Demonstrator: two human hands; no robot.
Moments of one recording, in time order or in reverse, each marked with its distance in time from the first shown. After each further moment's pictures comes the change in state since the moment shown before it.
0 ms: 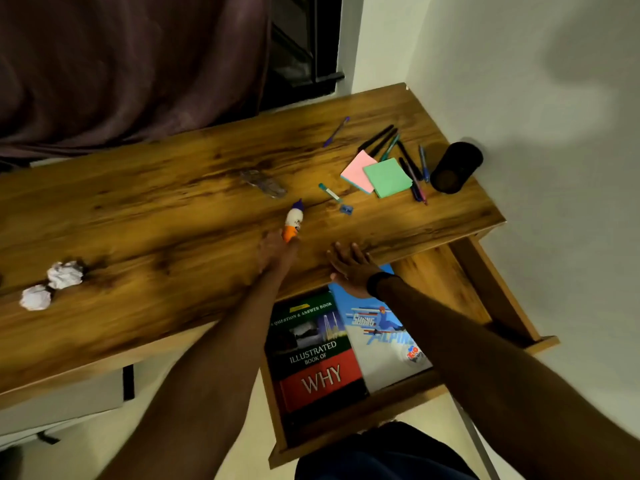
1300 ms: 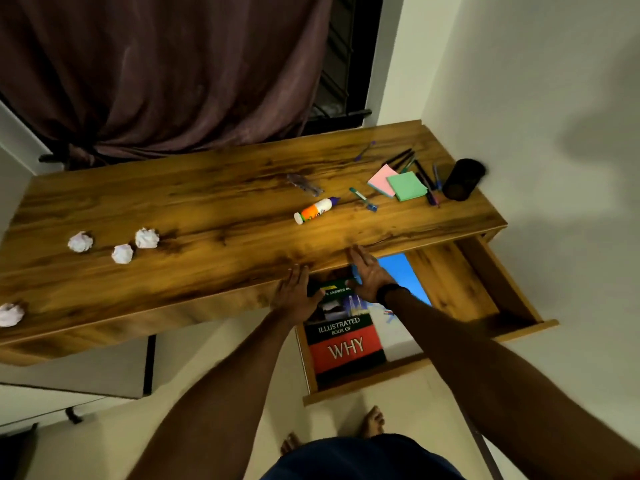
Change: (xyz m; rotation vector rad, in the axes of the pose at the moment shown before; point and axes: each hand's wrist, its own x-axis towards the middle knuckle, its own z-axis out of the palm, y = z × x) left_hand -0.154 -0.125 -0.050 0.428 -0.248 0.353; right_hand -0.062 -0.068 0.055 0.113 0.293 0.024
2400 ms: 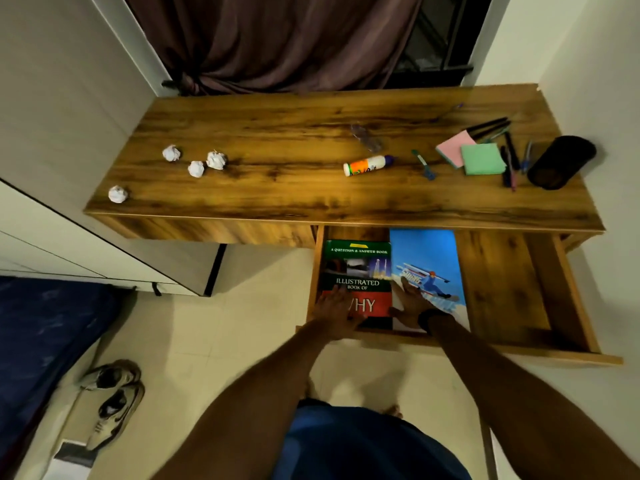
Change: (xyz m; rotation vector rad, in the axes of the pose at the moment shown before) left_hand -0.088 0.072 0.127 -0.019 -0.139 -0.158; right_hand -0.045 0.109 0.095 -0.122 -0.366 -0.144
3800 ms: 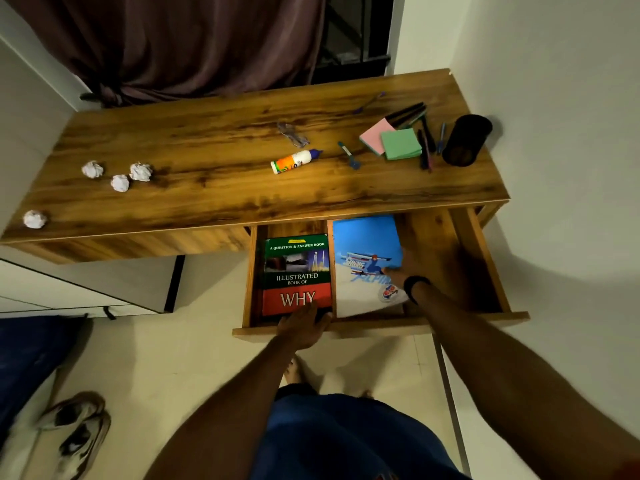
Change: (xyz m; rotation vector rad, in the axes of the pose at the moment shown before) left_hand 0.014 0.063 0.055 -0.064 -0.024 -0.133; right_hand -0.047 0.087 -0.056 0.891 0.450 0.248
